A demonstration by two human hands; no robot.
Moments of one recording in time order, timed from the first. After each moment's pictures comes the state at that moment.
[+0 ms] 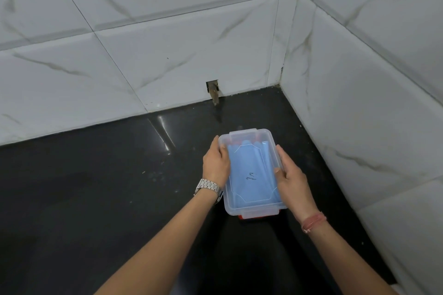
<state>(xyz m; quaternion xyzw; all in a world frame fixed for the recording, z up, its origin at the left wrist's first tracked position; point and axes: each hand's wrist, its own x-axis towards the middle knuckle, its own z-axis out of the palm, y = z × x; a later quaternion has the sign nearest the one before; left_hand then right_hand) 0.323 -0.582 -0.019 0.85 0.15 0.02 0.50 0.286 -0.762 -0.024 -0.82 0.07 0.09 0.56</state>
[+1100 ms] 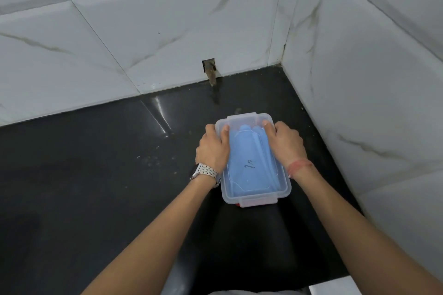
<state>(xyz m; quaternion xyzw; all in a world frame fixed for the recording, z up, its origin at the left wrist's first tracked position) 0.327 -0.578 -0.031 0.92 0.17 -0.01 0.34 0.361 -0.756 -0.046 -0.95 0.09 0.06 0.31</state>
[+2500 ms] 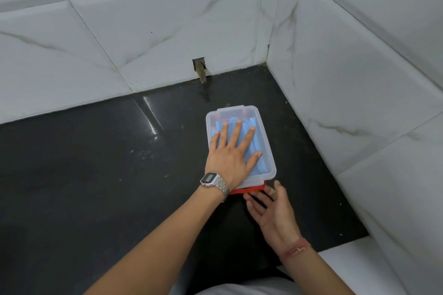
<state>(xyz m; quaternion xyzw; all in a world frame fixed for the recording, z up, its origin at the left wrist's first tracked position) 0.270 -0.617 -0.023 0.99 -0.13 -0.03 0.05 0.177 -0.742 -0.047 -0.35 0.39 0.16 0.83</state>
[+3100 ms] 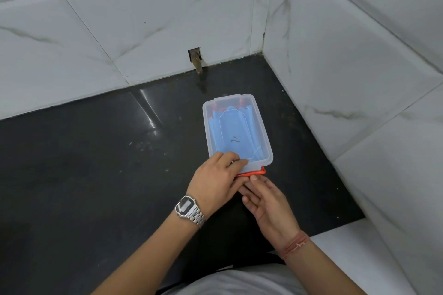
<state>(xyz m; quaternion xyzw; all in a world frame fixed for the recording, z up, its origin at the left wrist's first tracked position) 0.196 -0.589 0.006 0.96 -0.25 0.06 0.12 0.154 -0.735 -0.024 -0.39 0.26 0.19 0.86</state>
